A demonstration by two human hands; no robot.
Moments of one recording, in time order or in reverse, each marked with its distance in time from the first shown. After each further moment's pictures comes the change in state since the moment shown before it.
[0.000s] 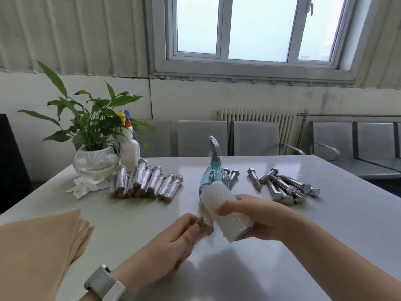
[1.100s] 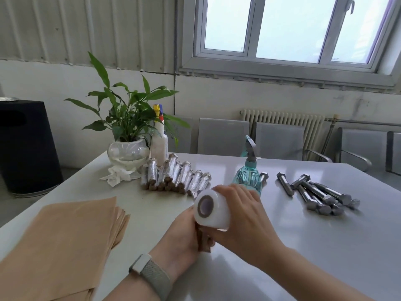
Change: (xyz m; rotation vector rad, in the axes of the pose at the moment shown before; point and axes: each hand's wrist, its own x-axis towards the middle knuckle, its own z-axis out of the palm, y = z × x) left_hand 0.010 0.011 -0.018 -0.621 0.420 -0.339; right_hand 0.045 0.023 0.085 -1.072 0.665 -1.116
